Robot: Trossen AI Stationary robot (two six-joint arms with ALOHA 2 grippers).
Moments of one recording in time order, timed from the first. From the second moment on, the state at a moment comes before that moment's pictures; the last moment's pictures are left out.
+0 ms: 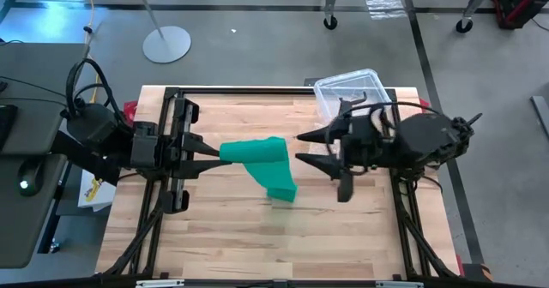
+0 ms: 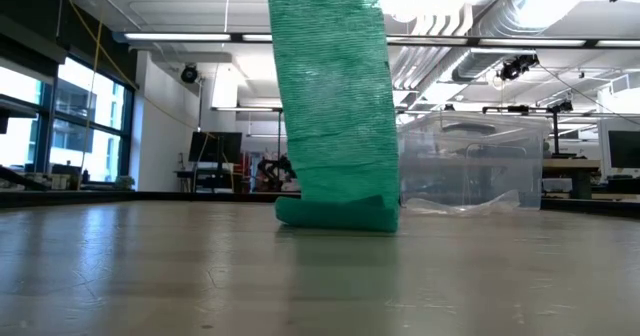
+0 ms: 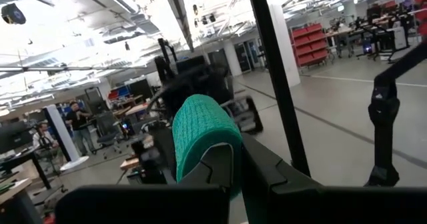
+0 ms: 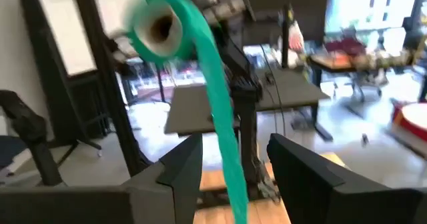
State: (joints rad) left arm -0.59 1.49 2.11 -0.42 -0.49 0.40; right arm 0.49 1.69 2.34 -0.68 0.55 0.11
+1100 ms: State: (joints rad) left arm -0.59 1.49 2.11 -0.59 -0.51 0.54; right arm 0.49 1.67 2.34 -0.63 0.33 0.25
